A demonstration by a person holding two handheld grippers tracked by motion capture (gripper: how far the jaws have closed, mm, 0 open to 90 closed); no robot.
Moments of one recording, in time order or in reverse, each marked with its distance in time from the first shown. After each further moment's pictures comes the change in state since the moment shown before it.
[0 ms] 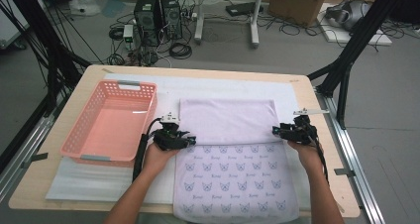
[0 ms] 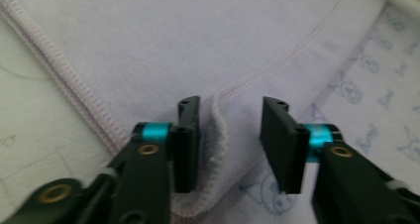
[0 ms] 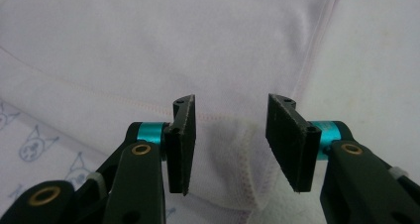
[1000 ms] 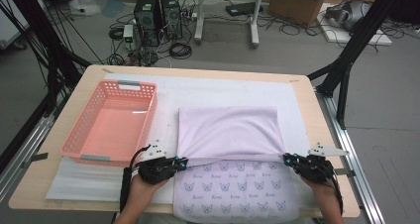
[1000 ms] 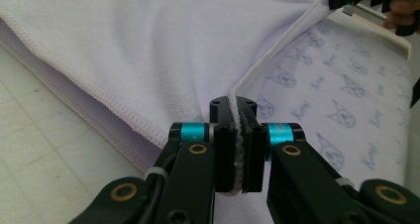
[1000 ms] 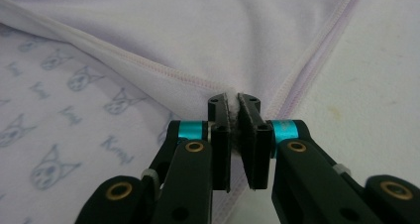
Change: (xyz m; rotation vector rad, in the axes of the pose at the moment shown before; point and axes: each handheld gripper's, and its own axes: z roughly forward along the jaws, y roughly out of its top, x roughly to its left) left arm -0.054 -0.064 -0.068 -0.163 -0.127 0.094; right arm 0.034 -0.085 -0.068 -0.112 0.078 -0.124
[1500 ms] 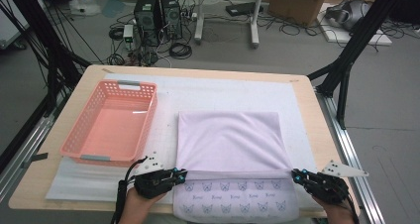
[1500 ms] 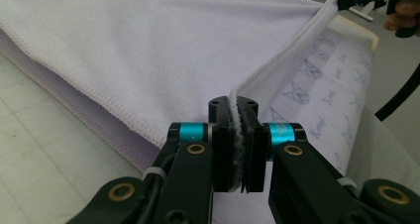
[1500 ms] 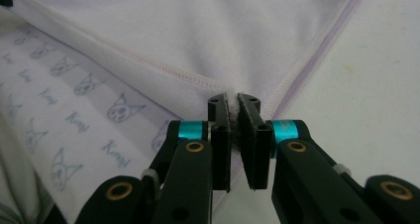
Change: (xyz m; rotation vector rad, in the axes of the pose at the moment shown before) left arm -0.023 -0.012 -0.018 0.007 -0.040 -0.010; right arm 0.022 -0.025 -0.044 -0.011 0.033 -0.002
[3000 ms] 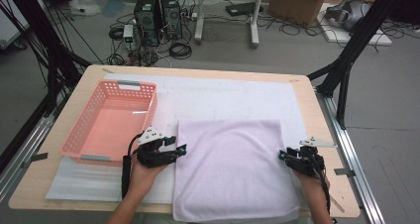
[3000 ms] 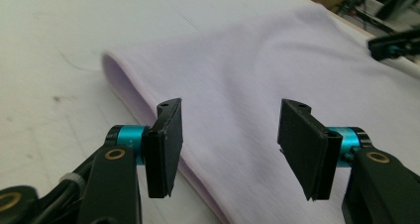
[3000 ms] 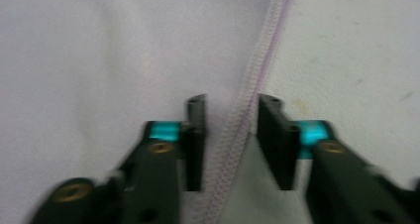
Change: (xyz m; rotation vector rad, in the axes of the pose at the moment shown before) left arm 0.067 0.036 0.031 -0.083 0.209 -0.073; right arm -0.028 0.034 0.076 0.102 -0.220 0.148
